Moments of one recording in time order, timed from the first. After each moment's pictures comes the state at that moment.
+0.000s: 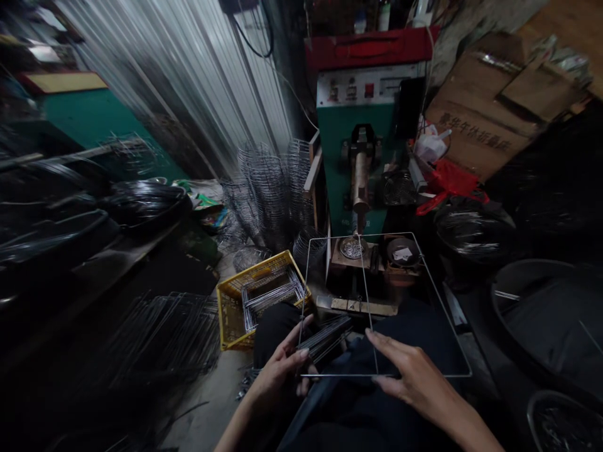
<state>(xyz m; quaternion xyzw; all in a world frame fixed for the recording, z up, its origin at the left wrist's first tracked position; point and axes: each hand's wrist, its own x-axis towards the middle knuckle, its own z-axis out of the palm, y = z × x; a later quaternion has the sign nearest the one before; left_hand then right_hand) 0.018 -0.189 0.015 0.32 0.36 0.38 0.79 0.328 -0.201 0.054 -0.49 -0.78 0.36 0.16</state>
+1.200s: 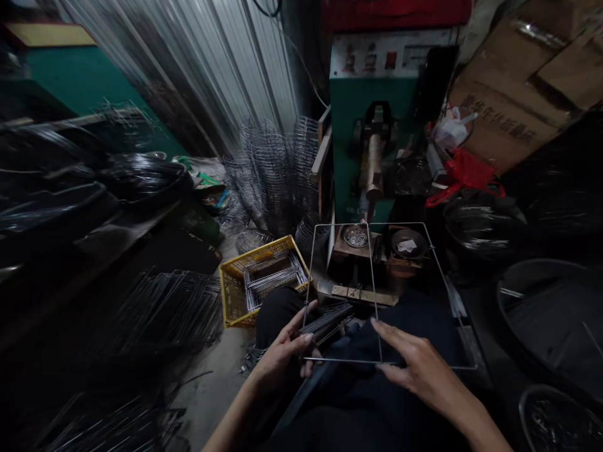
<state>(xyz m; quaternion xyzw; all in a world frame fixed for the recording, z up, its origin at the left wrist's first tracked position) 0.018 -0.187 0.011 0.32 0.34 0.39 0.80 0.330 -0.197 0.056 -0.50 -0.78 0.35 0.14</state>
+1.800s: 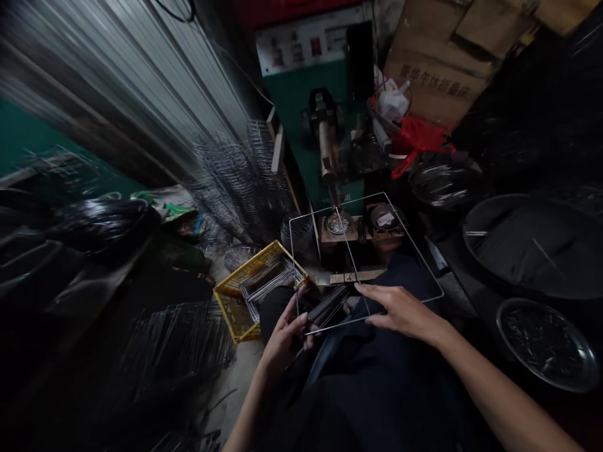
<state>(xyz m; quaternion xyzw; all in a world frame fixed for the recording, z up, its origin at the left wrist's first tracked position) 0.025 -0.190 0.029 0.34 0.37 0.38 0.78 0.323 -0.200 0.069 -0.50 -0.78 0.33 0.18</state>
